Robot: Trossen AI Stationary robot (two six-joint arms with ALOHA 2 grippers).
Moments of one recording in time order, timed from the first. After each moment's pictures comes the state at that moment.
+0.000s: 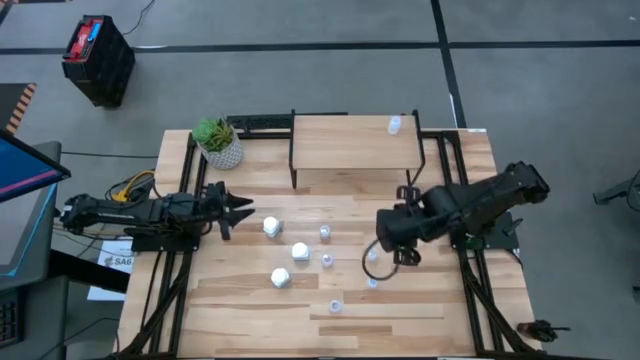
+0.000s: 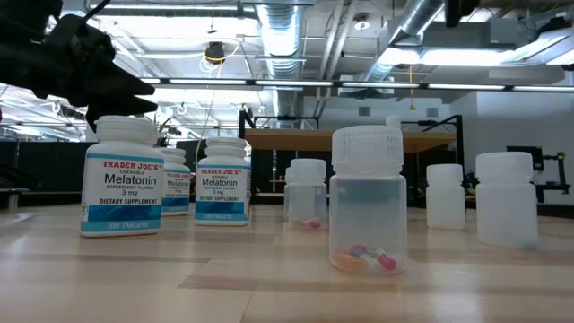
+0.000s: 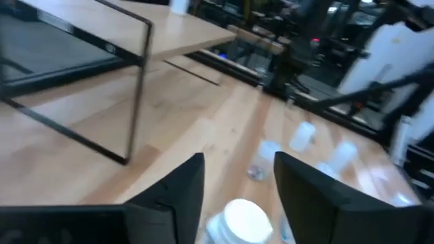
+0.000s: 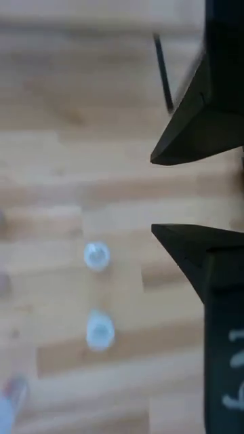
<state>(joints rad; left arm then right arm) -0.04 0.20 0.08 -0.04 -0.30 -0.40 0.38 1.55 1.66 -1.54 0.31 0.41</state>
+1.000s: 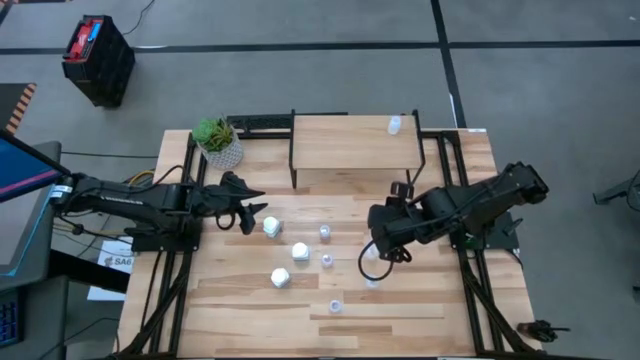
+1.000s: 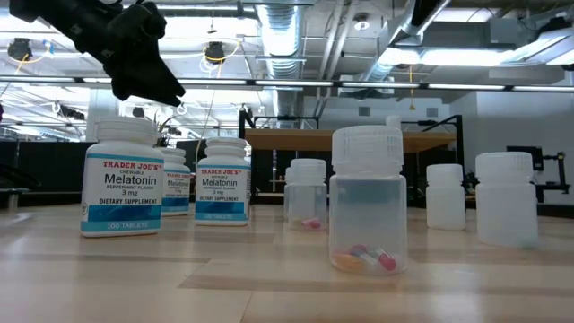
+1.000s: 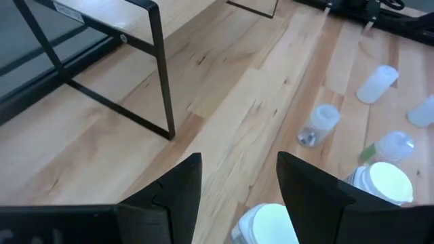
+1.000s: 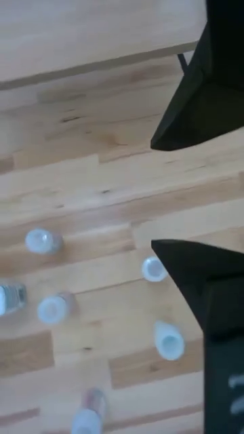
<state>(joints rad) -0.04 0.80 0.54 -0.35 -0.38 -0.40 0.36 1.56 1.66 -1.40 0.42 0.50</state>
